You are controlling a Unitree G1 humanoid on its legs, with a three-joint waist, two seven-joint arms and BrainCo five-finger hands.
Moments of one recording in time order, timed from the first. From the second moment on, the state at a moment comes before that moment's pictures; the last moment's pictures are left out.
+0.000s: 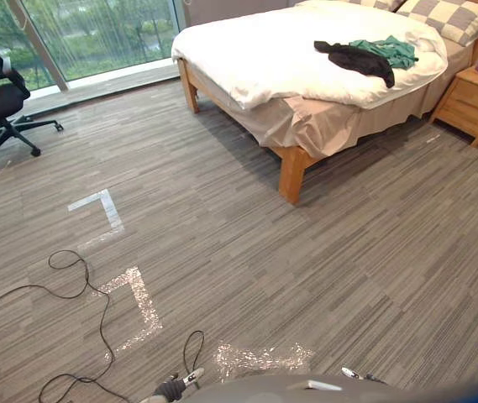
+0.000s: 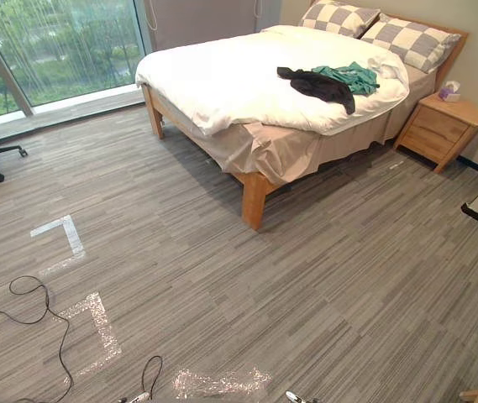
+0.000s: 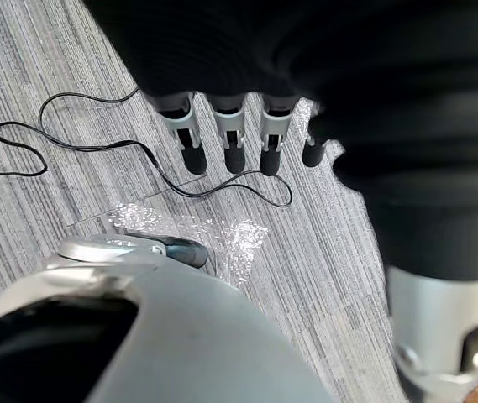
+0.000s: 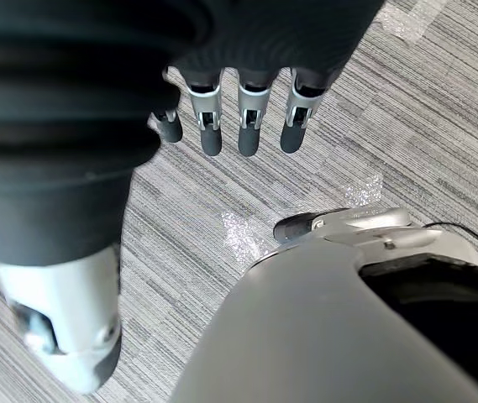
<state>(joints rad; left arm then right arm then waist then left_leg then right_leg) 0.18 0.14 0.08 1.06 -0.16 0.05 -0.06 0.13 -0.10 -0.19 1.10 0.15 0.11 0.05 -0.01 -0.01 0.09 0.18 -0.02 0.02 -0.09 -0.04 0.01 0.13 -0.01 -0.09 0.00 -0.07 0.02</state>
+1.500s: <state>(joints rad) 0.08 0.13 0.09 1.05 -0.14 -0.02 0.00 0.04 -0.05 -0.31 1.11 0.14 0.12 -0.01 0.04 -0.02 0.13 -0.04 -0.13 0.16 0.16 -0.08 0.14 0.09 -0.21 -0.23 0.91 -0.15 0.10</state>
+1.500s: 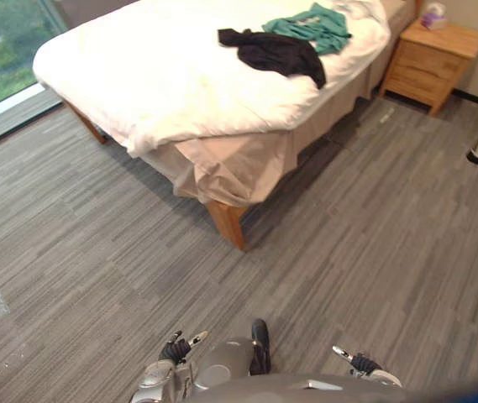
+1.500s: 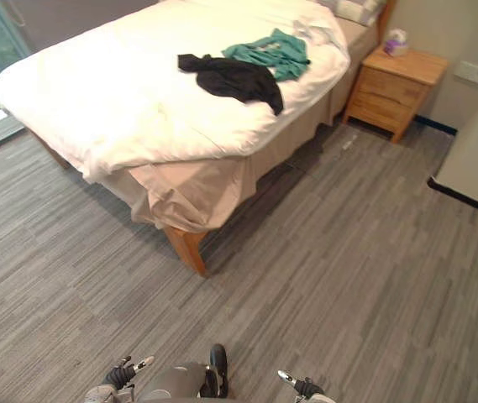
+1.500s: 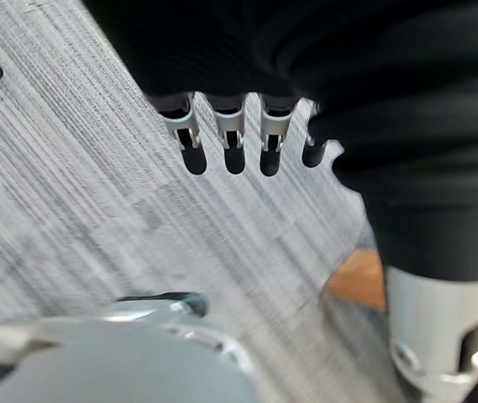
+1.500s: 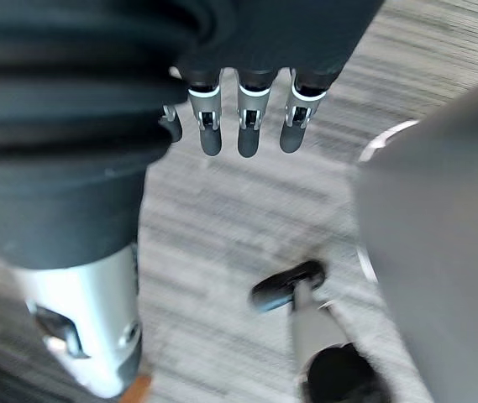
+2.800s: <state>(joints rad) 0.11 0.05 0.20 1.03 -0.46 -0.05 0.08 0.02 -0.08 -0.18 1.11 0.07 0.09 0.07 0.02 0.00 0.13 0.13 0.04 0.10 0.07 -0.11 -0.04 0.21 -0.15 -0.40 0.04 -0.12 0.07</state>
